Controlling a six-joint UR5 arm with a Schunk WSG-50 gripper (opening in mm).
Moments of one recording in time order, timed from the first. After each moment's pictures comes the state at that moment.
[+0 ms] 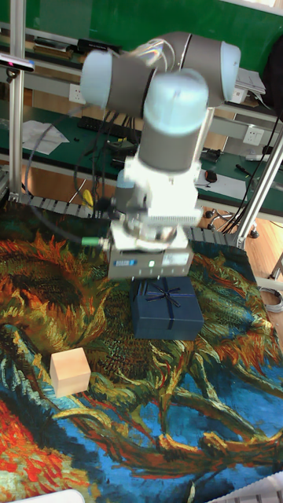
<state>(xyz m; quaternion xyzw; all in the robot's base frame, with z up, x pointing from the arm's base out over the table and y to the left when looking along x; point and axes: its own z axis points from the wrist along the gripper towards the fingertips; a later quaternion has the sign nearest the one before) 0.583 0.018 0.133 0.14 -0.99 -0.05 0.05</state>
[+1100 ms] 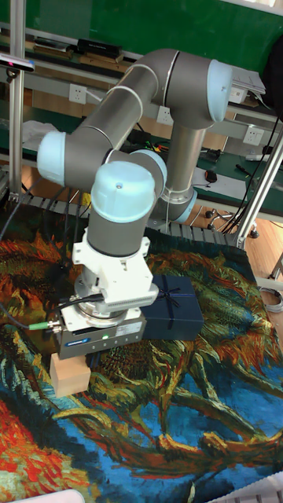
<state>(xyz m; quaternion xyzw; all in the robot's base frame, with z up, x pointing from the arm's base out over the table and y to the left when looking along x) 0.671 -0.054 0.058 0.21 -0.98 0.00 0.00</state>
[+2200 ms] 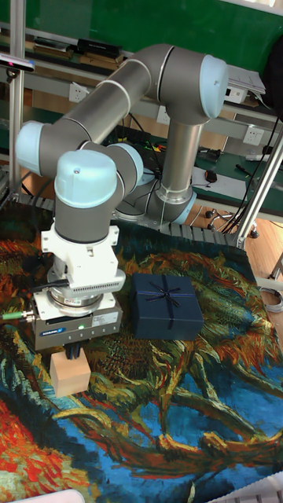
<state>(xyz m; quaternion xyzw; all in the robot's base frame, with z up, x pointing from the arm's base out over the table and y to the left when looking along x) 0.657 -0.091 0.055 0.20 -0.98 -0.01 -0.01</state>
